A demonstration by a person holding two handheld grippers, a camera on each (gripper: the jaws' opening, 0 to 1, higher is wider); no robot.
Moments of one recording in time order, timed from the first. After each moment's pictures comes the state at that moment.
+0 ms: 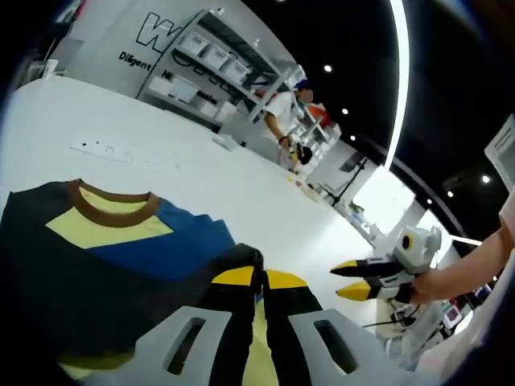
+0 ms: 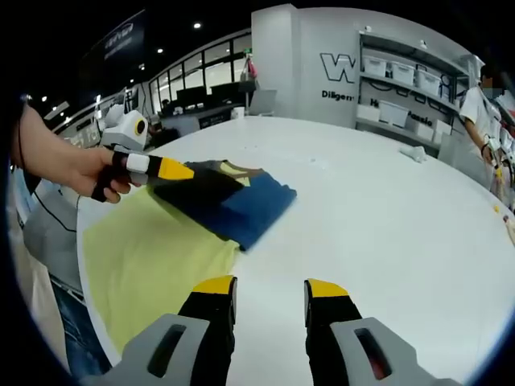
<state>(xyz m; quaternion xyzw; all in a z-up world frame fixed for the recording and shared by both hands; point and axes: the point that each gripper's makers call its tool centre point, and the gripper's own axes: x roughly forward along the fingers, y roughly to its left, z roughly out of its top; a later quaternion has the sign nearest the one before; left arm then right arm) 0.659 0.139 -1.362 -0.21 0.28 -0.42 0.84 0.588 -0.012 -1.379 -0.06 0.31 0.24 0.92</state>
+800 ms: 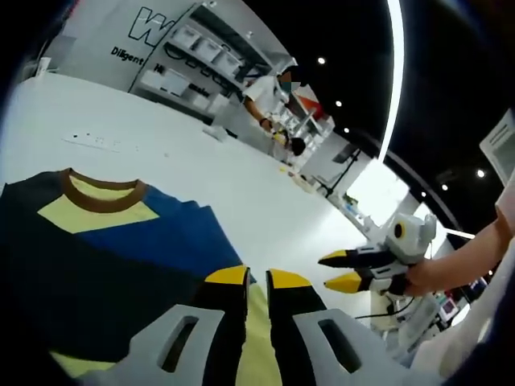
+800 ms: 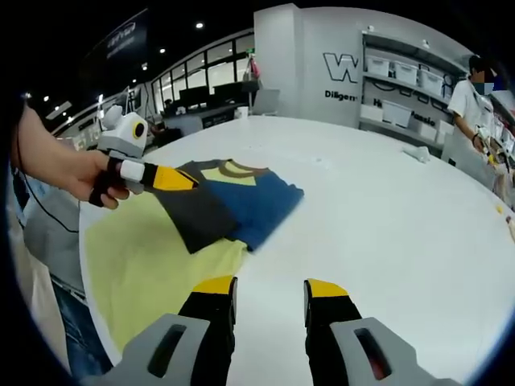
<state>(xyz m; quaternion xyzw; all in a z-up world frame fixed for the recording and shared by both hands) 0.642 0.137 -1.361 -0.20 0.29 -0.44 0.83 0.586 0.000 -1.382 -0.06 0.31 0.25 0.91</state>
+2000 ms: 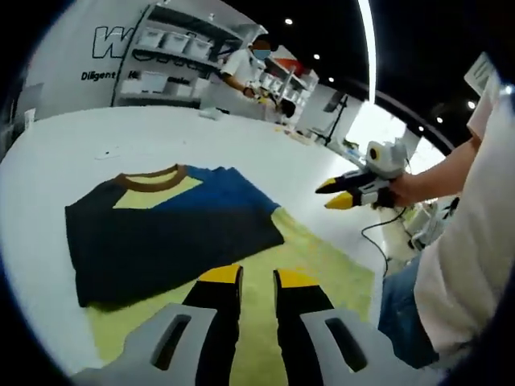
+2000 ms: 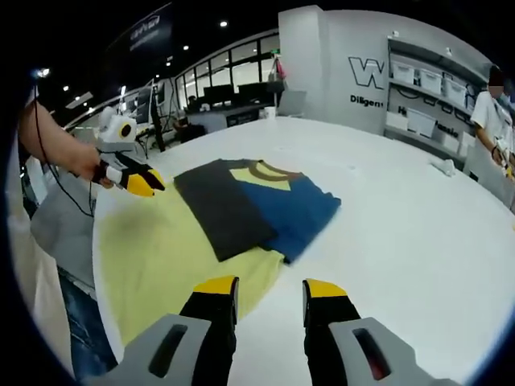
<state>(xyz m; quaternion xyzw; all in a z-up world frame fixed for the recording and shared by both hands) 0.577 0.267 -1.377 -0.01 0.31 -0.49 0.81 0.581 0.046 -1.384 -0.08 0.31 0.32 0.89</state>
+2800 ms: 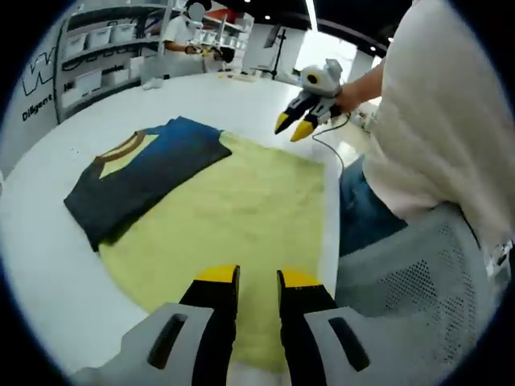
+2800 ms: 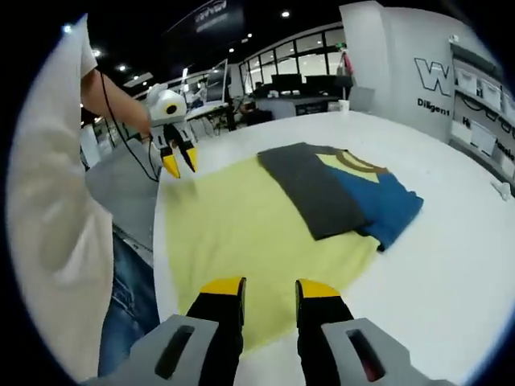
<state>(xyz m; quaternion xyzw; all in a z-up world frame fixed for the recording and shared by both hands) 0.475 0.348 -1.396 0.15 0.36 -0.59 0.71 0.490 0.103 -1.399 -0.11 0.32 0.49 0.80</state>
